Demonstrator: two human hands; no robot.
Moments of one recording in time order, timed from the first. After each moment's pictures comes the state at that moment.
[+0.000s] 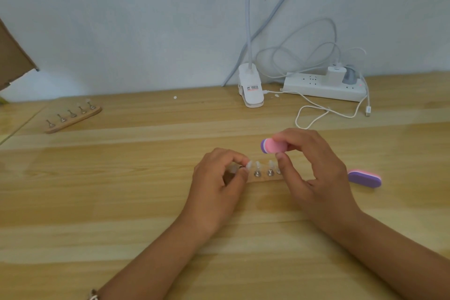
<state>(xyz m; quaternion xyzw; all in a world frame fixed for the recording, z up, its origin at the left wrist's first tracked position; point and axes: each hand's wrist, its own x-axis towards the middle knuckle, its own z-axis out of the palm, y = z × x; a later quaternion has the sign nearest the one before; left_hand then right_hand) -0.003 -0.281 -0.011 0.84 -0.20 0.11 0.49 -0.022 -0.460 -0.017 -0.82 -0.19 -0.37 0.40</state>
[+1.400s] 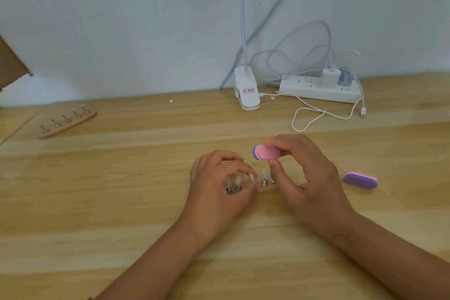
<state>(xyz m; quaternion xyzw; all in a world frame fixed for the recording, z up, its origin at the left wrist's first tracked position) -0.002 -0.283 -0.008 0.87 -0.20 0.09 0.44 -0.024 -0.458 -0.015 -0.83 -0.19 -0.35 0.40</state>
